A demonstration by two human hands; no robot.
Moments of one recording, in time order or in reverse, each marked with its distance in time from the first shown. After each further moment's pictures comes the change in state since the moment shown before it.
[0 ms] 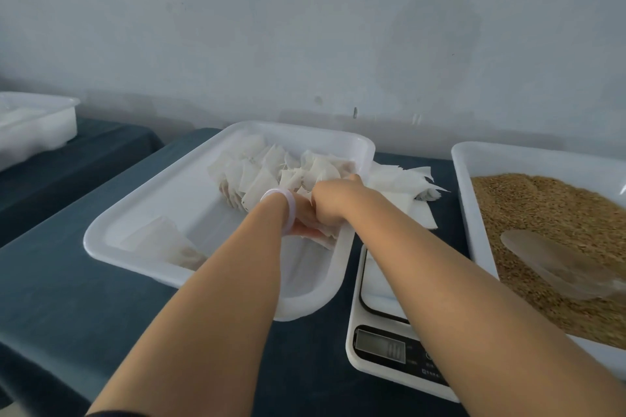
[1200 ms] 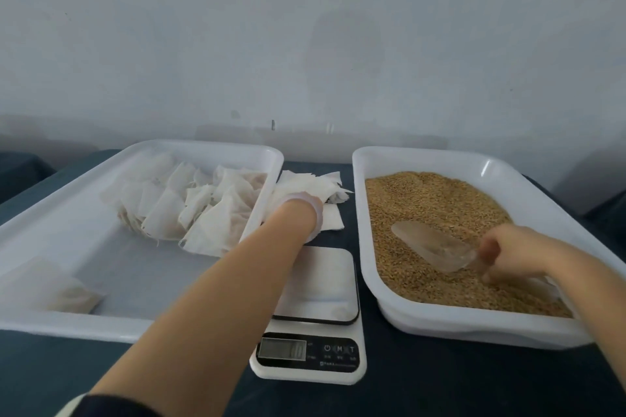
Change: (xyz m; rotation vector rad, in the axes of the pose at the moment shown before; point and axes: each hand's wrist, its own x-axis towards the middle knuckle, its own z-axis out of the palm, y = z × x) left_hand -0.003 0.085 0.134 1.502 0.215 0.351; right_hand -0.211 0.258 0.115 0.457 -0.016 0.659
